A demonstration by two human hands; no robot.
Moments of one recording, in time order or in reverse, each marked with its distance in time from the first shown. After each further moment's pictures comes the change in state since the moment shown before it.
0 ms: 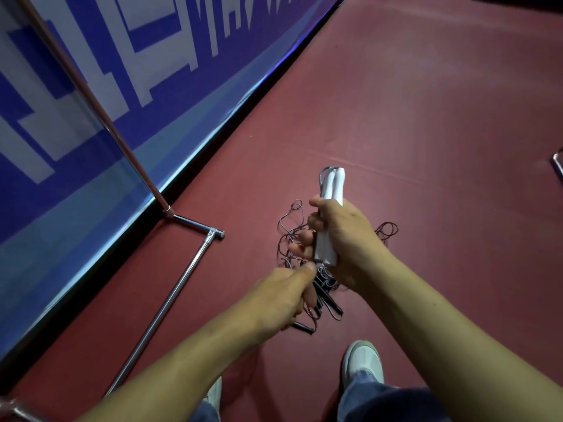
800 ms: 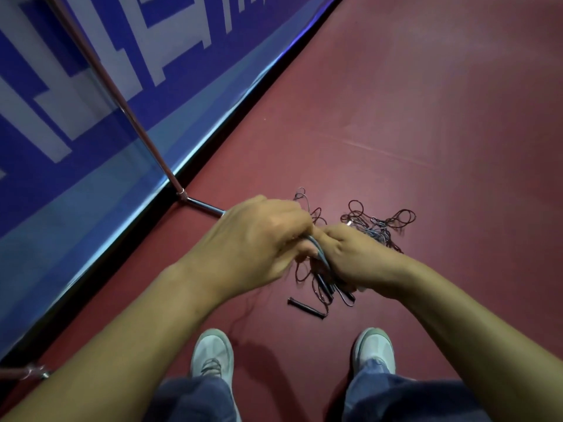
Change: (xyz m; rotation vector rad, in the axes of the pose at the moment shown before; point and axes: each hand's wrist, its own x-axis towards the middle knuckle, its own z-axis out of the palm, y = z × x) left_hand -0.015 0.039 -0.065 1.047 0.234 0.882; right_hand -0.023 0.008 -0.018 -0.995 -0.363 0.018
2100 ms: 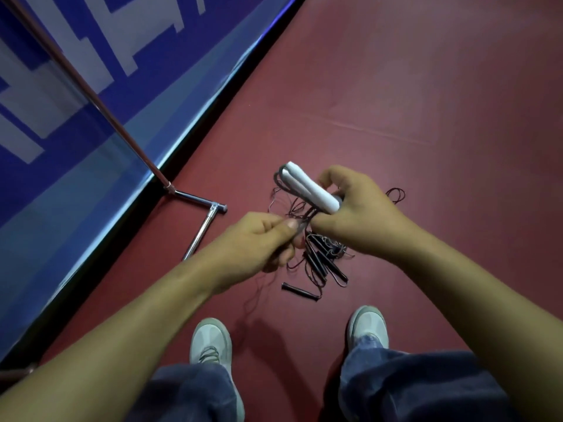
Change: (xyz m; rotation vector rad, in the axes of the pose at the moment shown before) left_hand 0.002 0.013 0.047 -1.061 -0.253 -0.736; right_hand -0.012 0.004 -0.031 -0.141 0.332 -0.108
